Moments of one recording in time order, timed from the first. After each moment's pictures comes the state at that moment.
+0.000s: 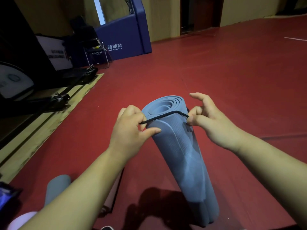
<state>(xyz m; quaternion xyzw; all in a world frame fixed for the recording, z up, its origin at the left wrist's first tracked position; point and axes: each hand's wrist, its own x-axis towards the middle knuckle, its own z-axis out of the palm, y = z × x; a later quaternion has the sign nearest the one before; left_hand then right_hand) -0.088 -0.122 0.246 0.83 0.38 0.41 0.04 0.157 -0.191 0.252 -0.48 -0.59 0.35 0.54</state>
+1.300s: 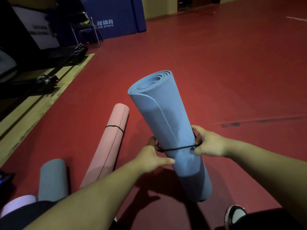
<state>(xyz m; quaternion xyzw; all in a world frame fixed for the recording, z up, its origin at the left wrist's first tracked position) -0.065 -0.134 0.076 0.75 0.47 0.15 0.45 0.183 -0.193 0.130 -0.69 -0.60 0.38 0.16</state>
